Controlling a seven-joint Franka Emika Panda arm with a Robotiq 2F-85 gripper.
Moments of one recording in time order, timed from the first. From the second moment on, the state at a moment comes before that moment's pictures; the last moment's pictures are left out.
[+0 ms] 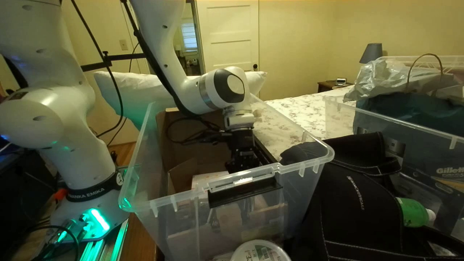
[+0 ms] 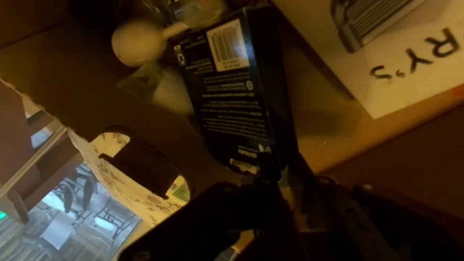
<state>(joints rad) 0.10 0.12 -0.10 -2.57 -0.94 2.37 1.71</state>
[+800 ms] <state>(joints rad) 0.09 -0.01 -0.01 -2.61 -0.75 2.20 1.71</state>
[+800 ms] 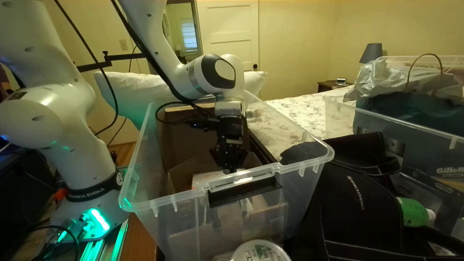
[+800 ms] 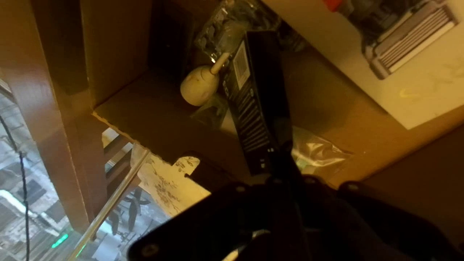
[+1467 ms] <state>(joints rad) 0.09 -0.28 0.09 -2.64 -0.63 2.03 1.72</state>
